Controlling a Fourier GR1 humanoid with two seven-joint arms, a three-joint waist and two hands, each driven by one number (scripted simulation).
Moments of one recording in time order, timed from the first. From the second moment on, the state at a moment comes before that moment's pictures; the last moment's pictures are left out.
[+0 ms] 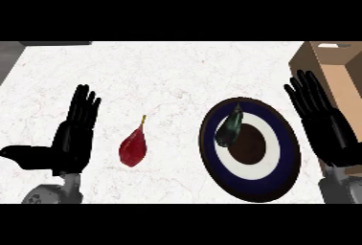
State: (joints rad) left arm -0.10 0.29 -0.25 -1.62 0.43 0.41 -0.08; right arm -0.14 -0.32 0.04 -1.64 -0.43 0.07 -0.07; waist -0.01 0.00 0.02
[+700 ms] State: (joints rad) left arm -0.06 0.39 -0.19 -1.62 0.42 0.42 0.00; right arm 0.15 -0.28 -0.11 -1.68 -0.07 -0.57 0.00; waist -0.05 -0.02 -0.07
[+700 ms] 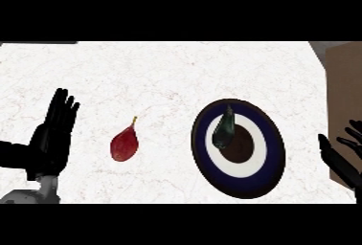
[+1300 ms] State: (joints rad) left arm -0.09 0.42 -0.21 -1.63 0.42 0.38 0.06; right arm 0.35 -0.46 0.05 -1.88 0.18 -0.49 0.42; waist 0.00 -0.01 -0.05
